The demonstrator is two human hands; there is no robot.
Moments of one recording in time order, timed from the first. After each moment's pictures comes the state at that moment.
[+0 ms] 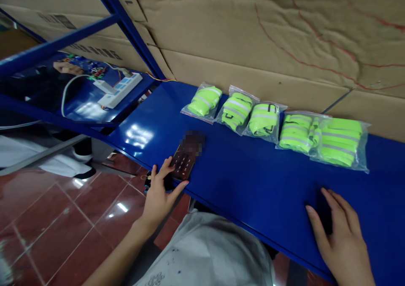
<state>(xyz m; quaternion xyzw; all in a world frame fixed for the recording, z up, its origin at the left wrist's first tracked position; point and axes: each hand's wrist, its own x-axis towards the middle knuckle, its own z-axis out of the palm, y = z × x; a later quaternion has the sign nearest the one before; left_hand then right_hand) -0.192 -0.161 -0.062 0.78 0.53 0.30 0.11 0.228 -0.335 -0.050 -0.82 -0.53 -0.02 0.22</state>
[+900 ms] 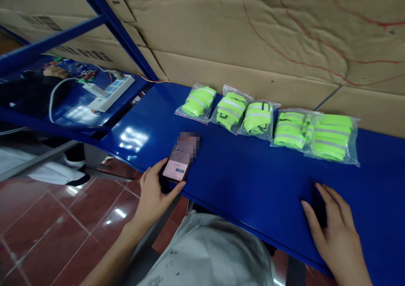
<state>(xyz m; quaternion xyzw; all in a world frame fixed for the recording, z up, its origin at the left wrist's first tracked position) -0.193 -0.151 -0.045 0.78 0.56 0.24 0.10 0.223 -0.332 -0.043 -0.82 -0.52 -0.01 0.22</state>
